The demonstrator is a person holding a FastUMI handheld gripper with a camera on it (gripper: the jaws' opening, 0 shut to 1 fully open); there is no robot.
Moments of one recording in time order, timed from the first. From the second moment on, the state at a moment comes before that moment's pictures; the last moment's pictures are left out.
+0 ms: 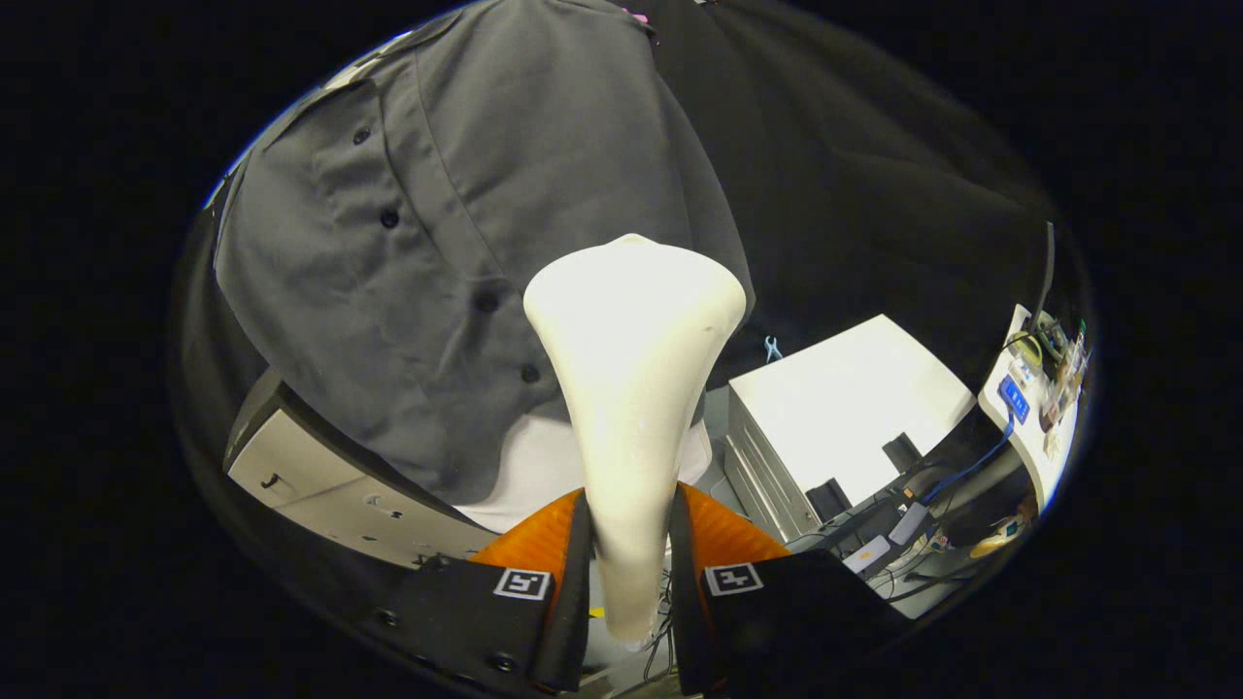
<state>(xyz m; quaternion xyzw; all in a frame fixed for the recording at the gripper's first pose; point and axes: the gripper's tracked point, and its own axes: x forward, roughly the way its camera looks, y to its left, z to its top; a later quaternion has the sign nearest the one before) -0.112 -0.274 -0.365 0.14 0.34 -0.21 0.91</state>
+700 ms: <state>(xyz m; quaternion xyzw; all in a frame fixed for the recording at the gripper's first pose) -0.073 -0.207 -0.197 0.08 0.22 -0.17 0.96</state>
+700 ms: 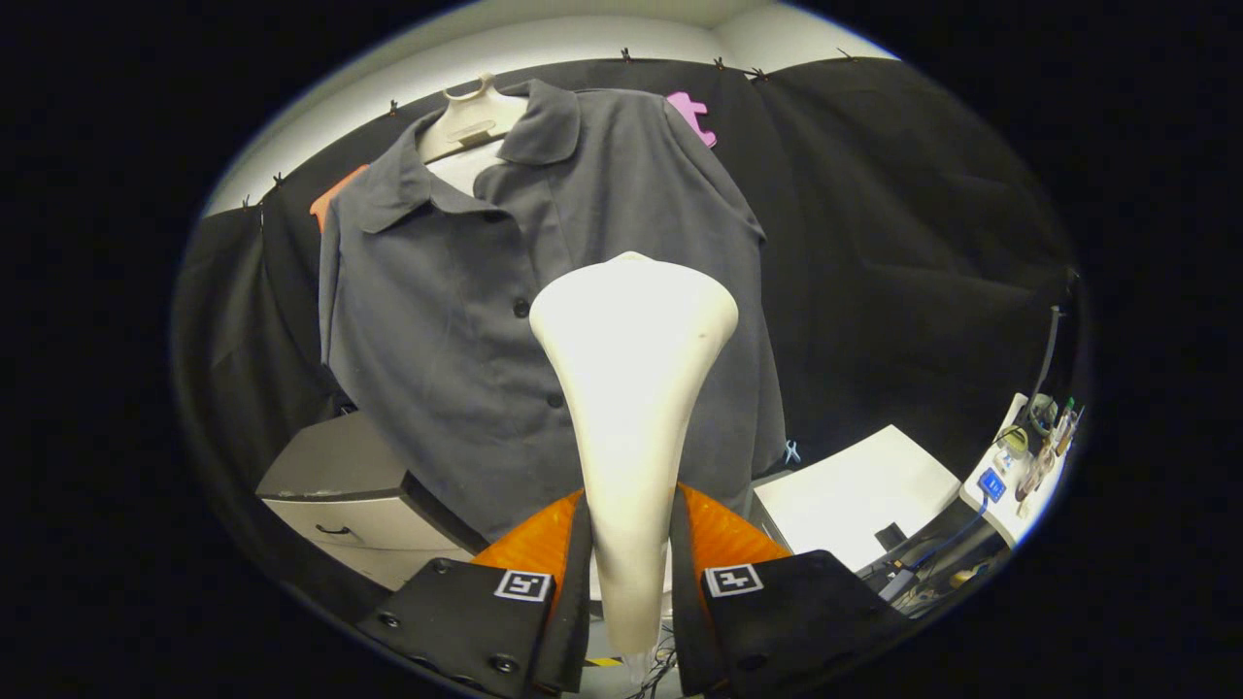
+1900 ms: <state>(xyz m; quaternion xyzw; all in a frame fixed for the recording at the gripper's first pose) -0.085 -0.107 -0.046 0.03 0.04 -0.13 0.99</state>
